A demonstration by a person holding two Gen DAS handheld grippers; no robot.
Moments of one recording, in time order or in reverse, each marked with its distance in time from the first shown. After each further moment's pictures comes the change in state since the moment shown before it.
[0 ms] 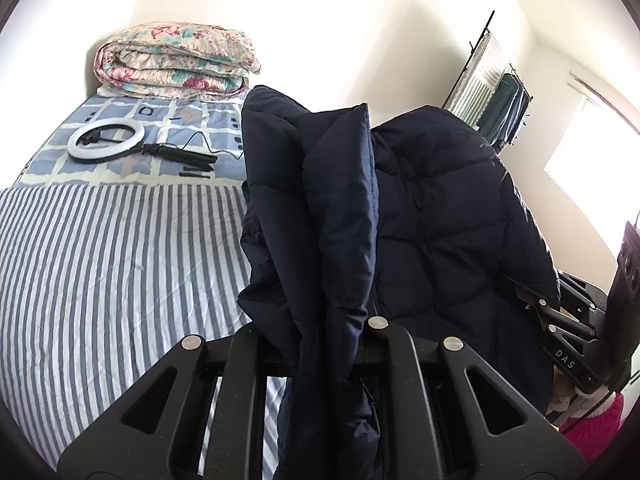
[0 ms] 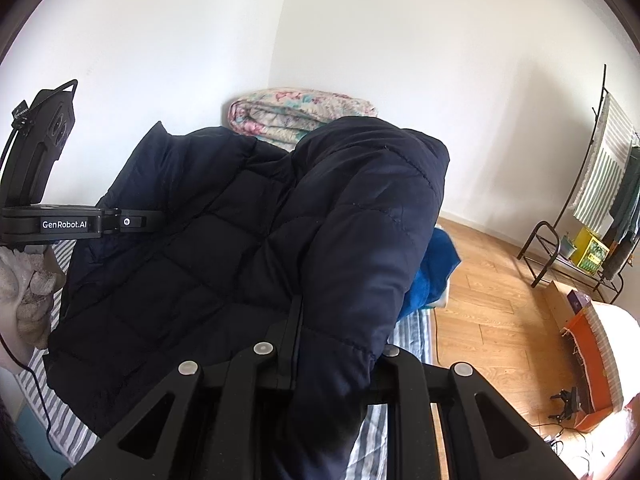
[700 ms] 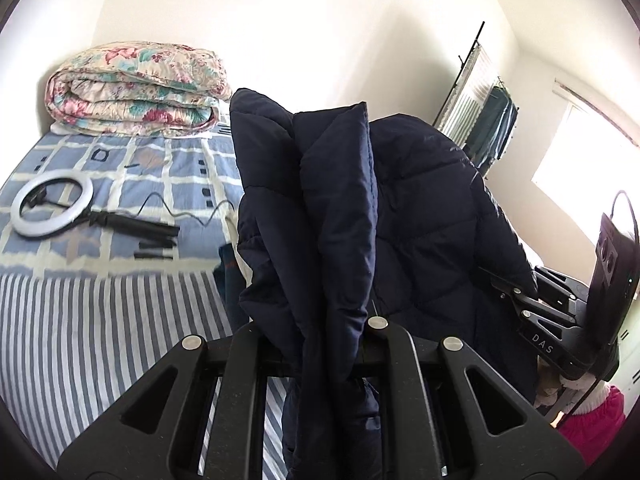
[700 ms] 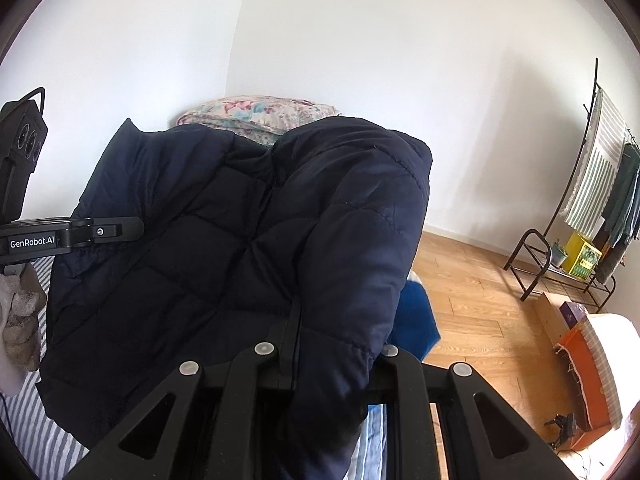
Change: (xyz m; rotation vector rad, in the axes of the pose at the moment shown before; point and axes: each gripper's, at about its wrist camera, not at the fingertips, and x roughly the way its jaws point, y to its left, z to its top) left arm 0.141 0.031 0.134 0.046 -0.060 -0.078; right arm 0.146 -0.076 0.085 0.038 -0.019 -0.075
